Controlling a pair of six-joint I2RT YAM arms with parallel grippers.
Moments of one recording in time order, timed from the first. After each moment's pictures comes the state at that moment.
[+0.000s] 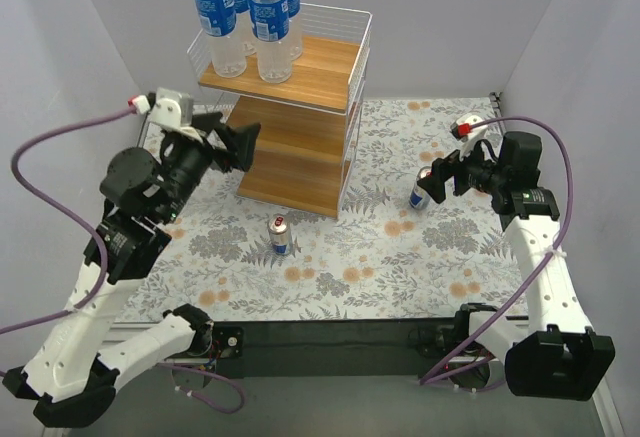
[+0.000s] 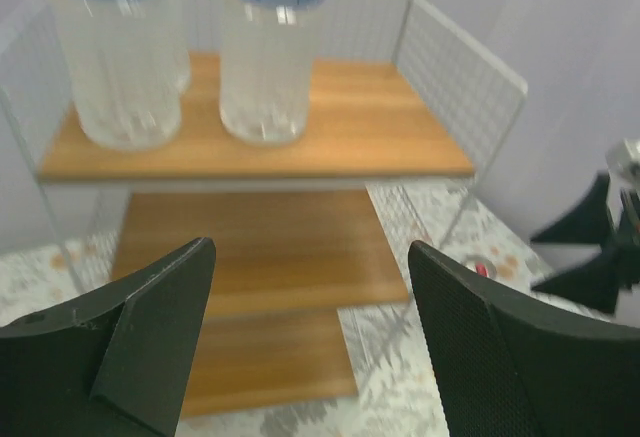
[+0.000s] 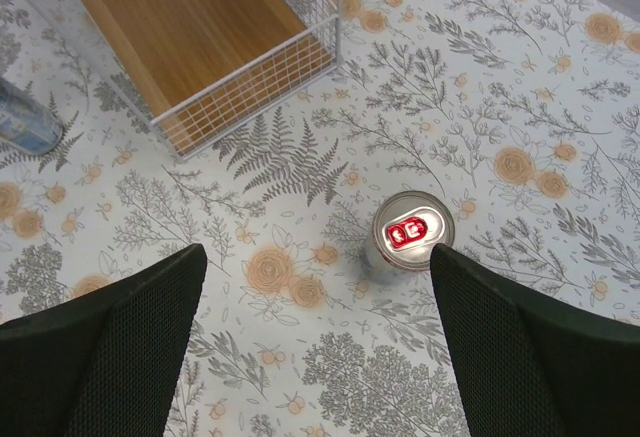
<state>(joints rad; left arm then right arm) -0.59 0.92 1.40 -0.29 -0.15 -0.12 -0.03 1.02 0.98 -0.48 -0.70 -0.32</state>
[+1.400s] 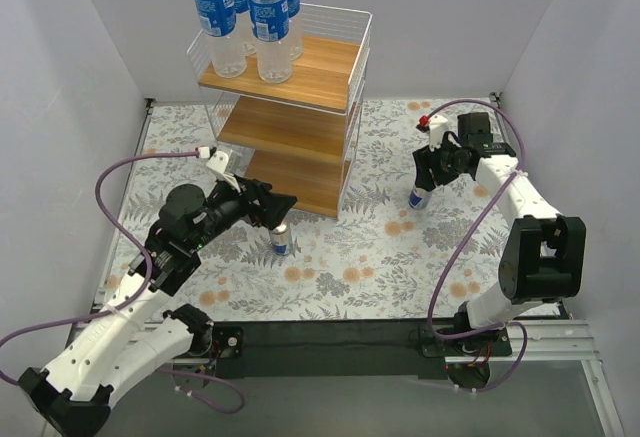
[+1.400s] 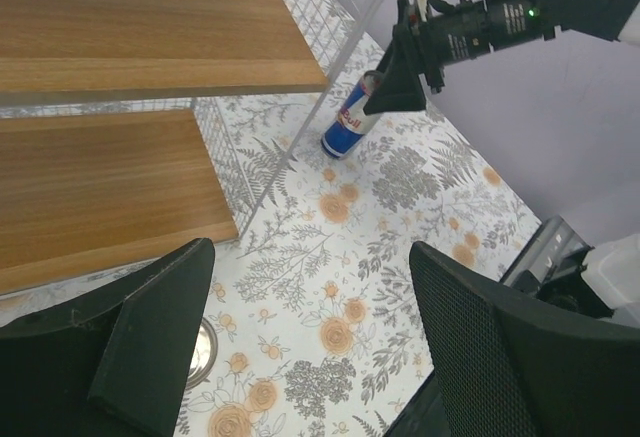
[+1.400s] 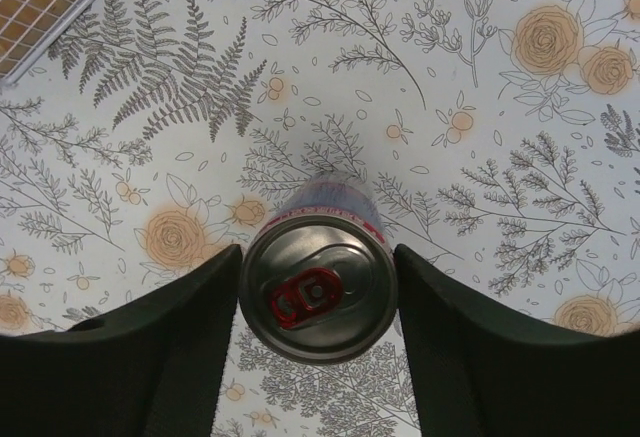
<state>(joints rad) -0.59 0.73 0.80 -0.17 0.18 -0.40 0.07 1.55 1.18 -0.59 -0.41 -0.42</state>
